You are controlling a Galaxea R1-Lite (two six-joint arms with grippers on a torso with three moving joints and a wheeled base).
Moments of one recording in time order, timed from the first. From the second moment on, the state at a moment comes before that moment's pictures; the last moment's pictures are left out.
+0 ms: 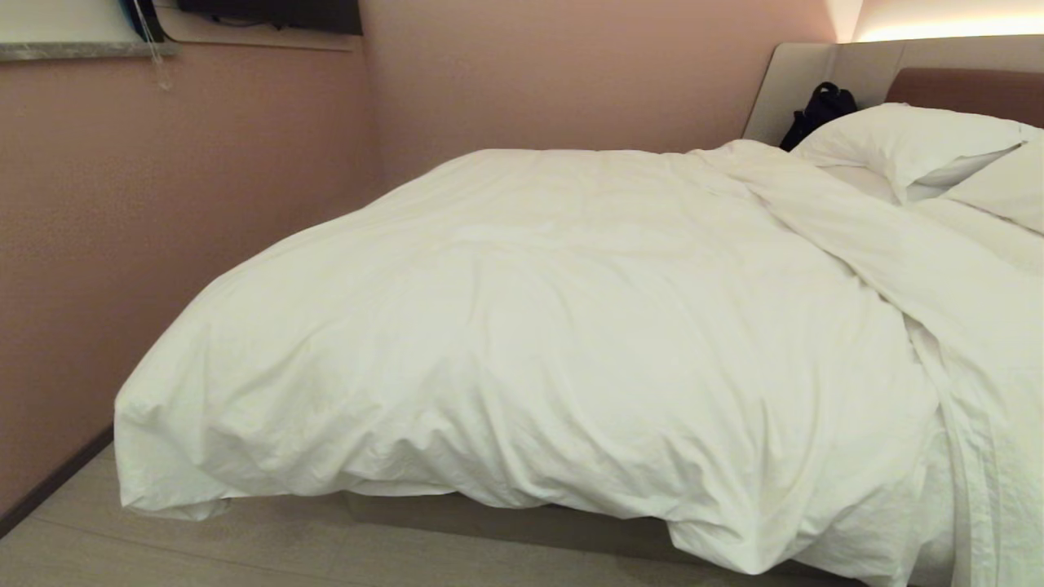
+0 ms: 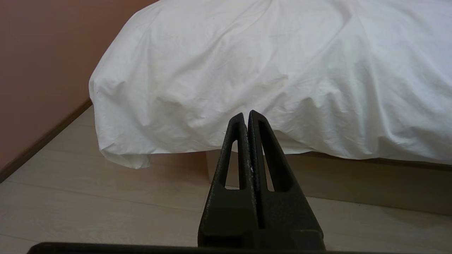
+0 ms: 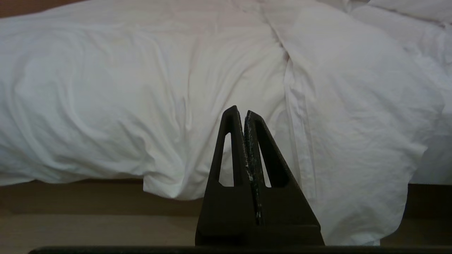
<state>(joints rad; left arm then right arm) 0.00 0.00 0.00 -0.06 0.02 0.00 -0.01 0.00 -0.45 0.34 -0.08 -0.03</state>
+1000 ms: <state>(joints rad) 0.00 0.00 0.00 -0.06 0.02 0.00 -0.01 0.00 -0.07 0.06 -0.09 -0.07</state>
